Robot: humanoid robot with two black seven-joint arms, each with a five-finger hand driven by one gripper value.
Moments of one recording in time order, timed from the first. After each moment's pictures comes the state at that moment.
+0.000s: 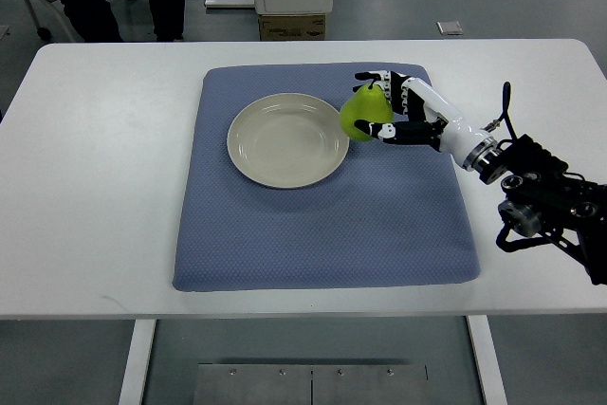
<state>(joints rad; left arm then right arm) -0.04 0.00 -0.11 -0.26 -0.03 0.06 -0.04 0.97 -0.29 0.10 0.85 -0.42 0.00 0.61</state>
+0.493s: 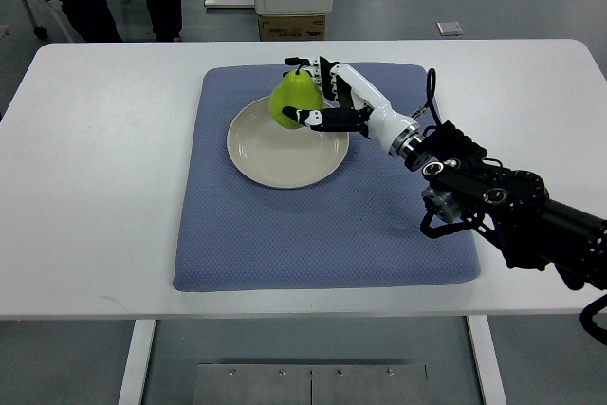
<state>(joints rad) -0.04 0.00 -0.11 -0.26 -0.03 0.06 -0.04 1.03 -0.01 0.10 0.65 -0.42 0.00 0.61</state>
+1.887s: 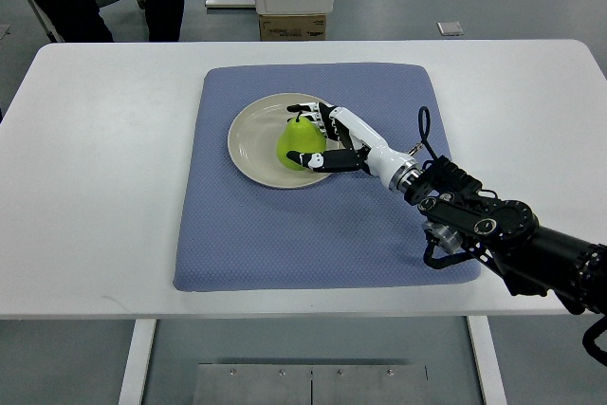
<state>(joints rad) -0.04 0.00 -0.11 -0.26 -0.03 0.06 -0.04 0.95 0.00 0.00 0.62 -0.42 -0.04 0.61</state>
